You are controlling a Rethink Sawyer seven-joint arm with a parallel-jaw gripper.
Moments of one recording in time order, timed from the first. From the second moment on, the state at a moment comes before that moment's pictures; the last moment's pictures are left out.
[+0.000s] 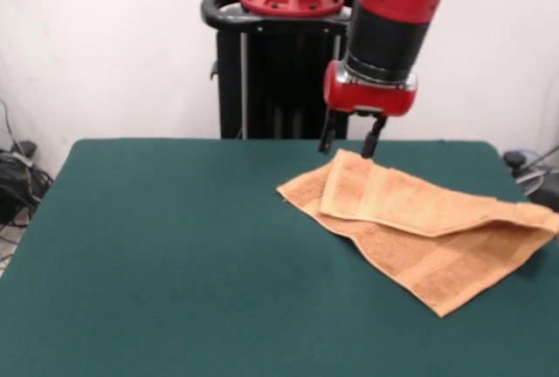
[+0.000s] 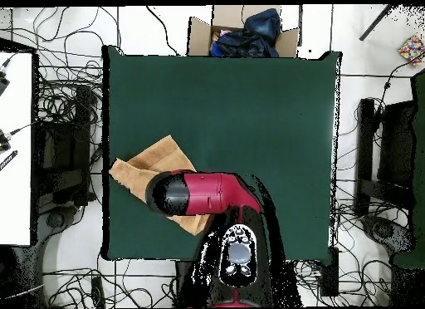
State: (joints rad) arm -0.06 -0.74 -0.07 1.82 -0.17 0.51 1.66
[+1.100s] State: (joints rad) arm -0.23 -0.73 0.28 1.84 -0.25 0.46 1.66
